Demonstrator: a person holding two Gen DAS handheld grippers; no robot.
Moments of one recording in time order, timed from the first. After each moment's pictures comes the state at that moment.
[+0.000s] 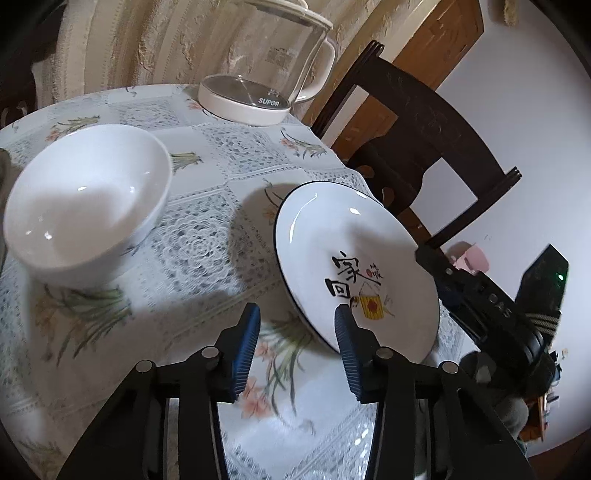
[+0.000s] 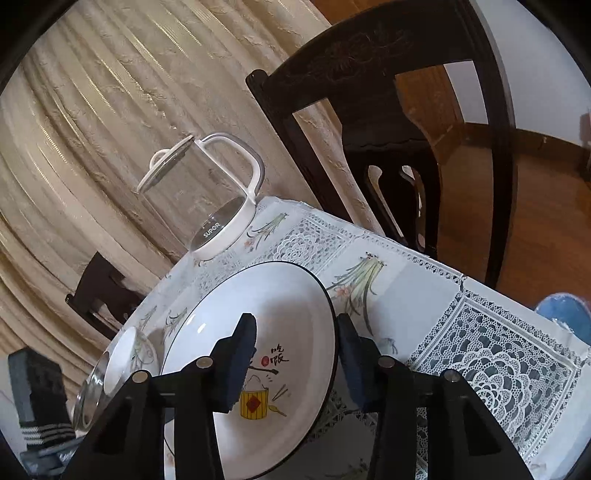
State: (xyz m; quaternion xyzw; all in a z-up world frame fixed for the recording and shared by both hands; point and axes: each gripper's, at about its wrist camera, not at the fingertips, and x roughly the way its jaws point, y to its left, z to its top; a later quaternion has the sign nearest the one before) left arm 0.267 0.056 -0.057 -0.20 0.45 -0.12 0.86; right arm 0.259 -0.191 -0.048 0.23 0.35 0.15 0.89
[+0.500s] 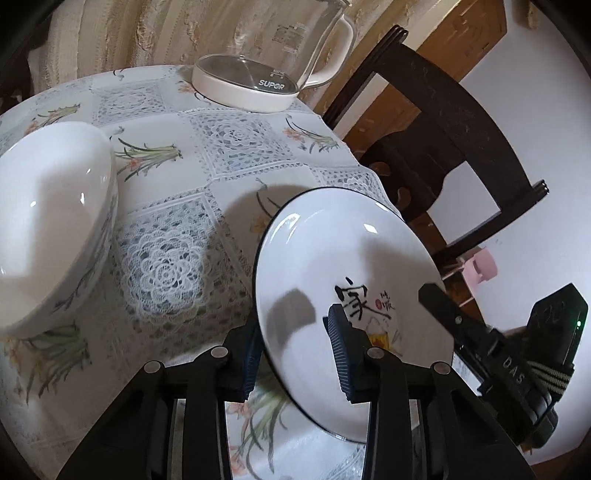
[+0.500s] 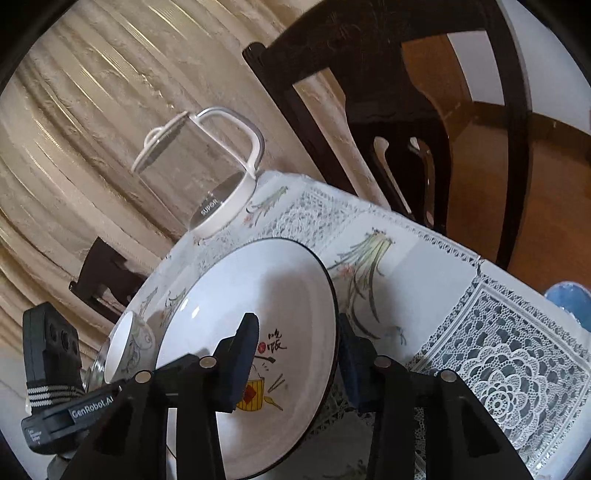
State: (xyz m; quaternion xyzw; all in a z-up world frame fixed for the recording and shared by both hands) left arm 0.308 0.039 -0.066 -0.21 0.48 -0.10 0.85; right arm 0.274 -0.187 -0.059 0.24 0.40 0.17 0.87
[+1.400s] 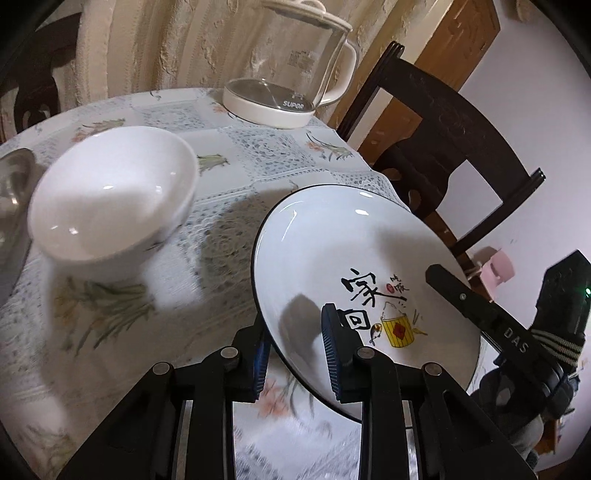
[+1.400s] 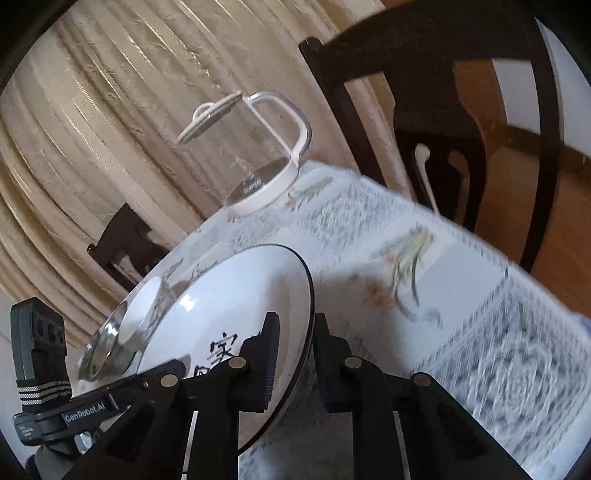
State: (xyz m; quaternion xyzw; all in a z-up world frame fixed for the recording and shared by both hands) left arm 0.246 0.057 -0.051 -0.17 0.45 -0.07 0.88; right arm 0.251 -0.170 -0.049 0.19 0.39 0.23 0.87
